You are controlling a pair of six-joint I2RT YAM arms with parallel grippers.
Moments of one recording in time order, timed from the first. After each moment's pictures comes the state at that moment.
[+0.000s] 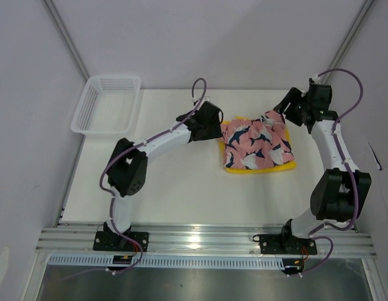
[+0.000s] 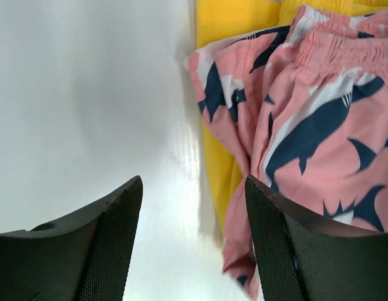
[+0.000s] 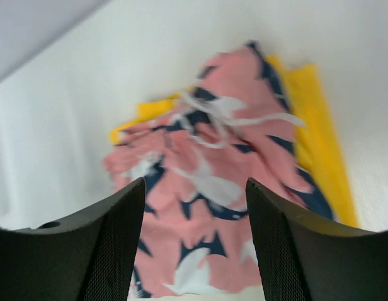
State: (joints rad) left arm -0.73 2.09 1.75 -0.55 -0.27 -0.75; right arm -0.09 1.60 1.43 -0.51 -0.14 0.44
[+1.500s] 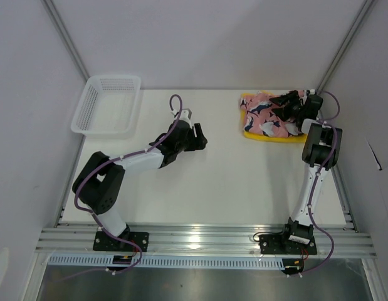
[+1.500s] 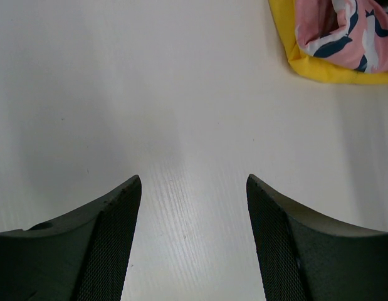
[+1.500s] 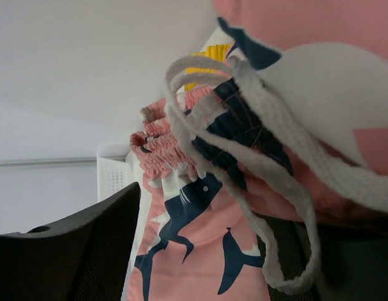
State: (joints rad) left arm -0.63 1.69 1.01 0.15 -0.10 -0.58; right arm -0.25 2.48 1.73 0.41 -0.75 1.02
